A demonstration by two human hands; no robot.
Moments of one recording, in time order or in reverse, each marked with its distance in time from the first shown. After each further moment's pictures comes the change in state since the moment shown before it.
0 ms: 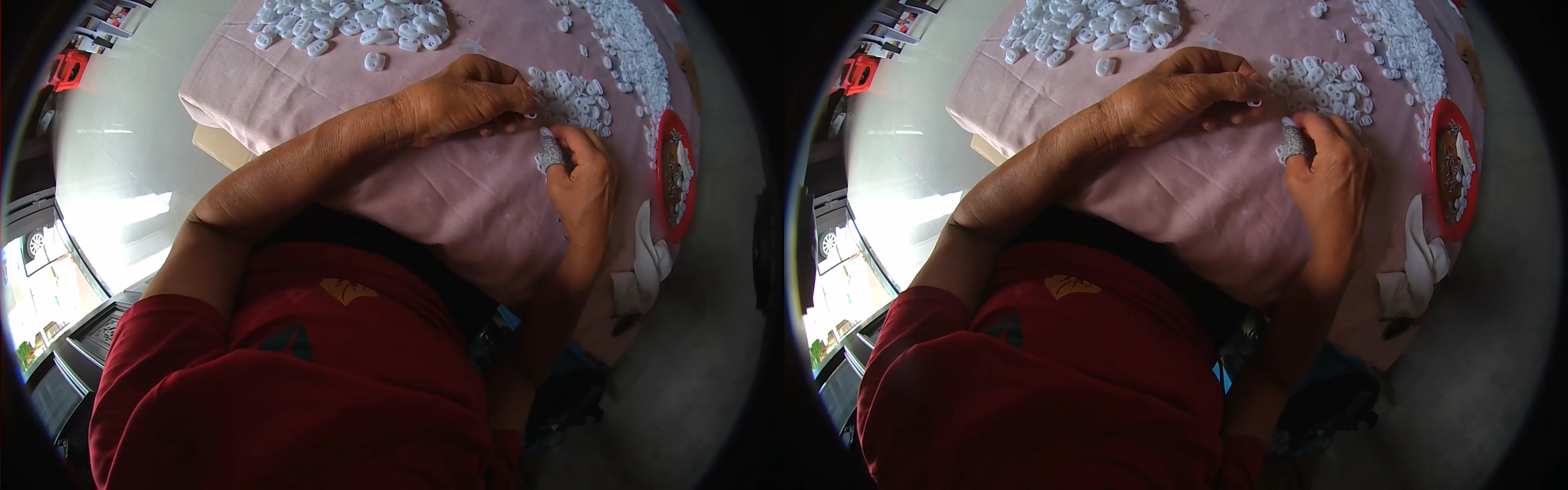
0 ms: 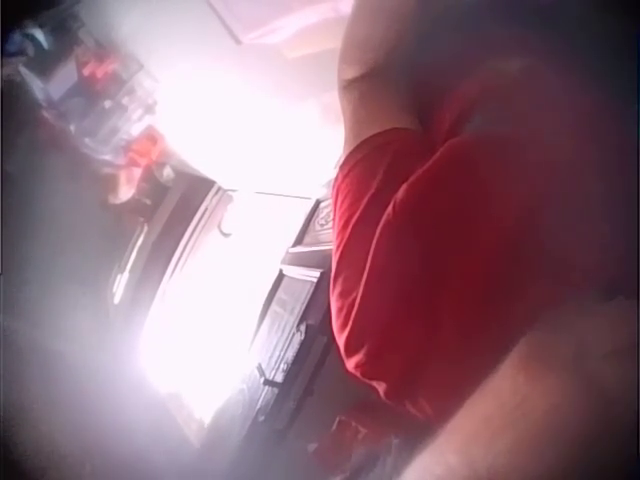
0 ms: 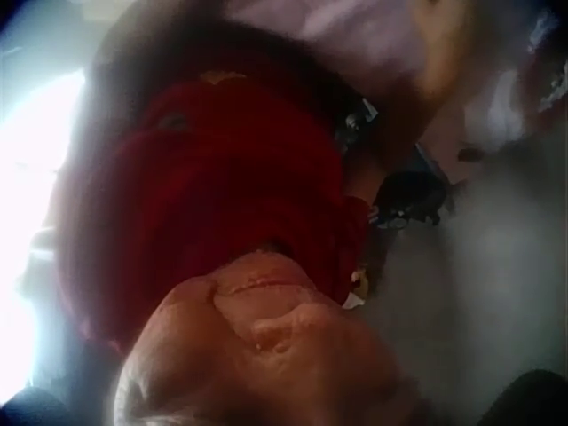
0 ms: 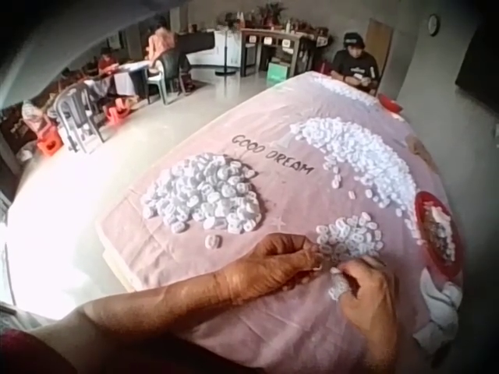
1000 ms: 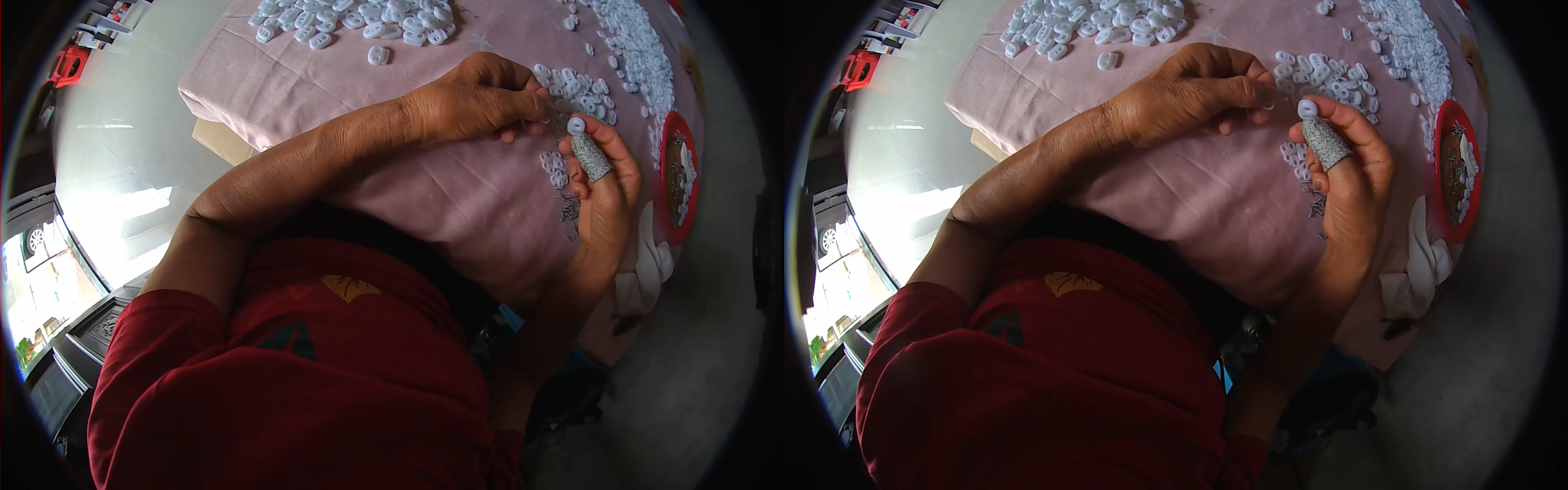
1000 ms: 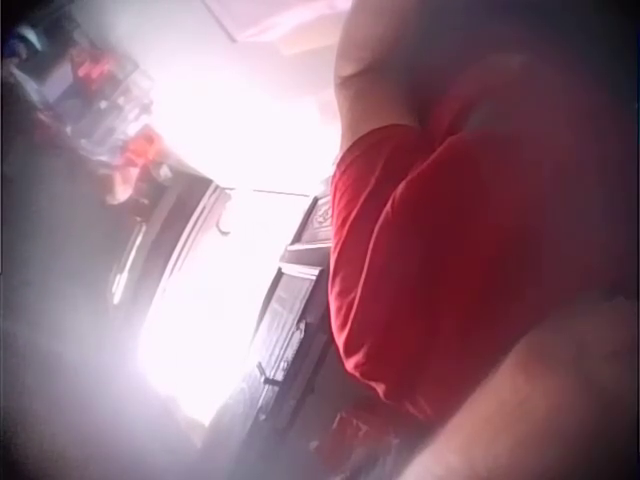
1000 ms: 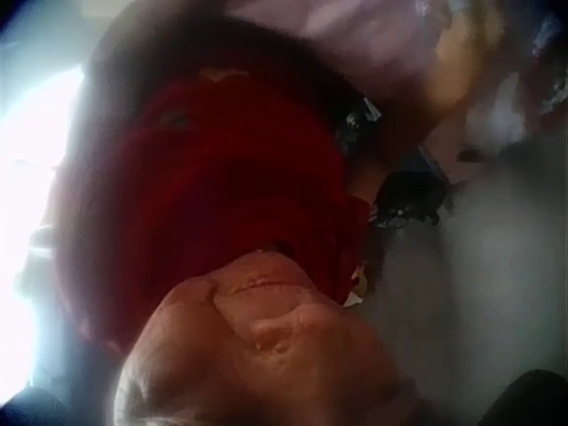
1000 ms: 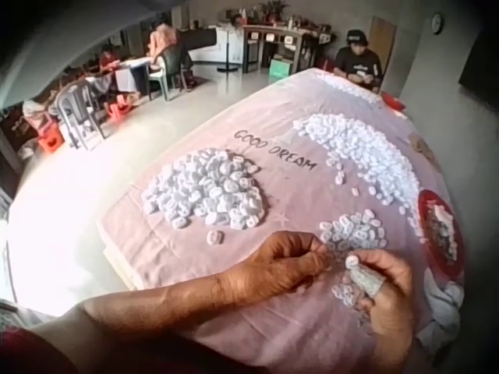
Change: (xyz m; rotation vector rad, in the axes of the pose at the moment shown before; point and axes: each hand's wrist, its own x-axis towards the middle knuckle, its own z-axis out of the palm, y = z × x) left_hand -0.004 0.003 0.003 0.061 -0.035 0.043; right_hand -0.003 -0.006 -0.011 1.172 0.033 0.350
